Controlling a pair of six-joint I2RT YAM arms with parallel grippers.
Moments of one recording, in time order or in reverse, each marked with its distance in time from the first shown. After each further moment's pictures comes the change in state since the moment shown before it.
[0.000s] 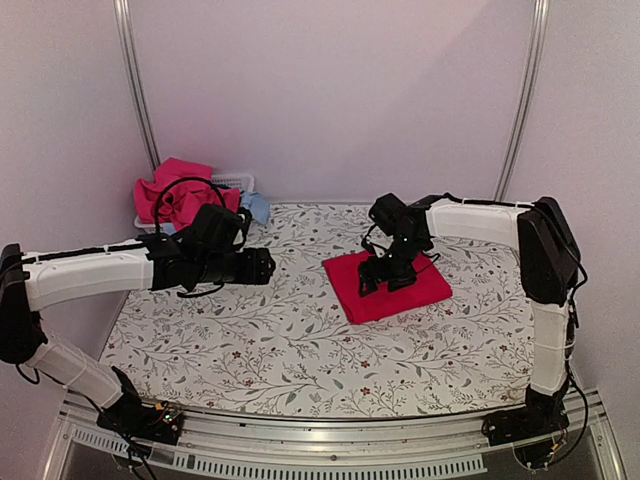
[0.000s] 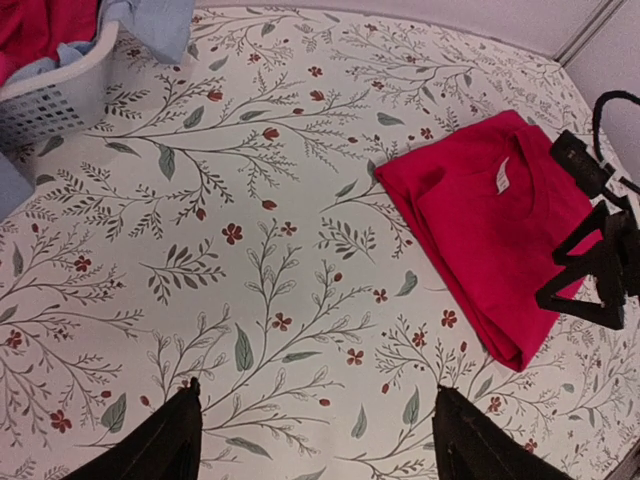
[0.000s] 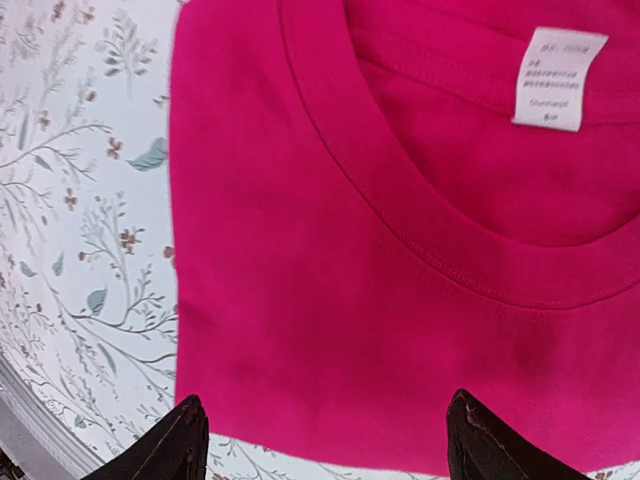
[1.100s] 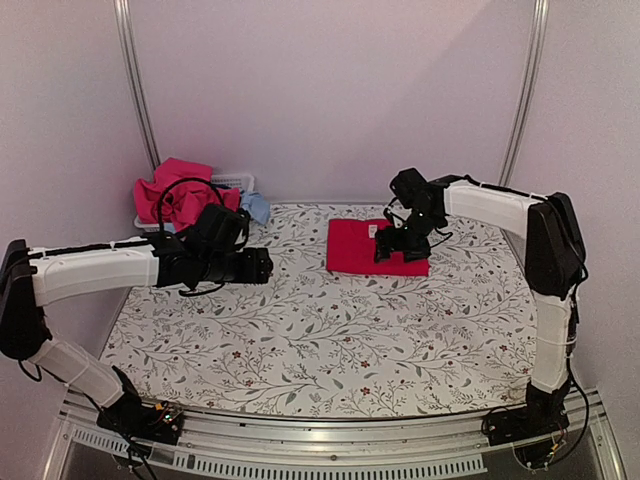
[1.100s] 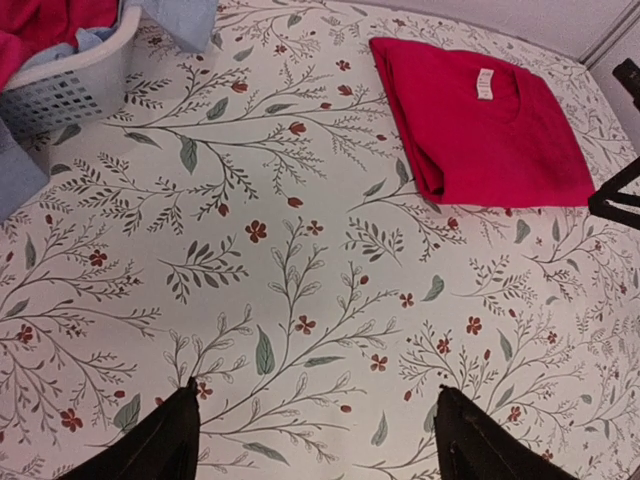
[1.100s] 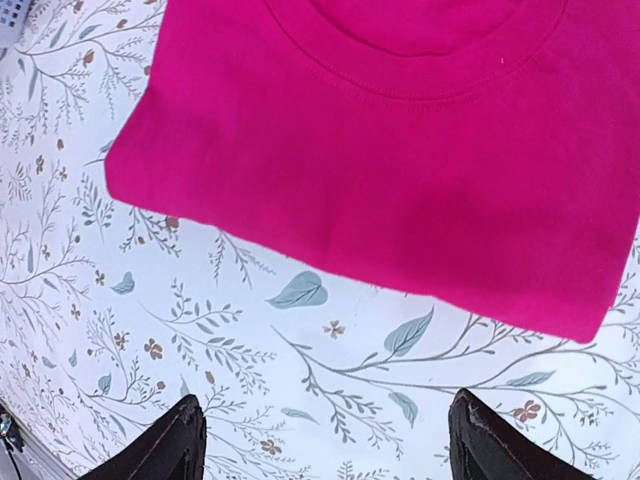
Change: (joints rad) left arm 0.021 0.037 0.017 -0.018 -0.023 -0.008; right arm -0.138 0.064 0.135 -0.001 0.064 0.038
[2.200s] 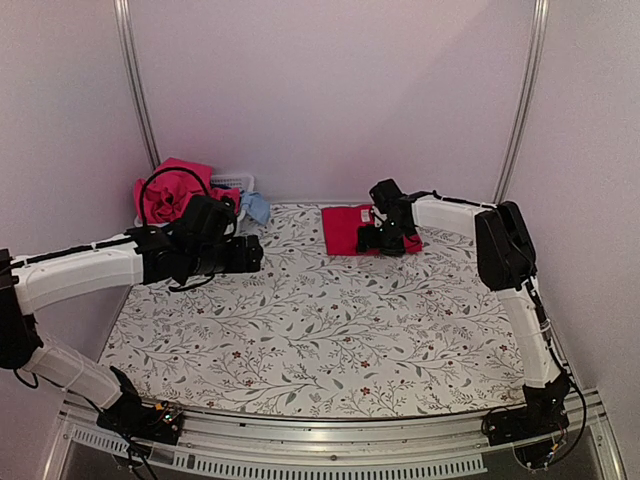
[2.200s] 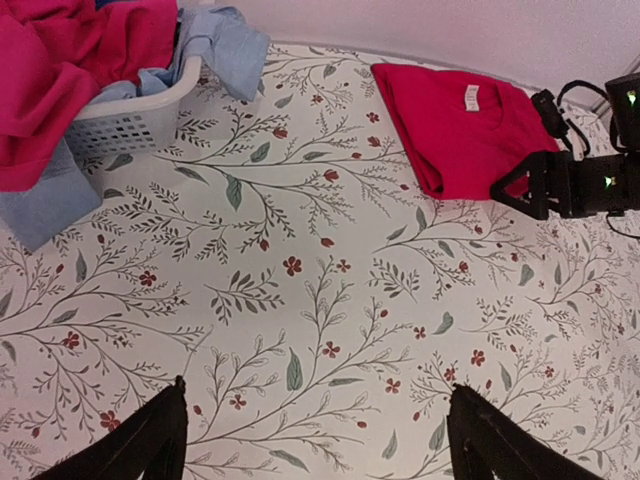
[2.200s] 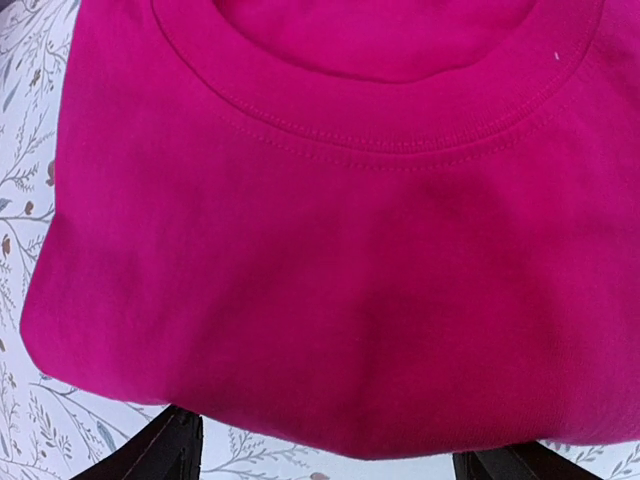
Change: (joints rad) left arm 0.006 -0.077 0.018 -0.044 -0.092 -0.016; right arm -0.009 0.339 0.267 0.210 0.111 0.104
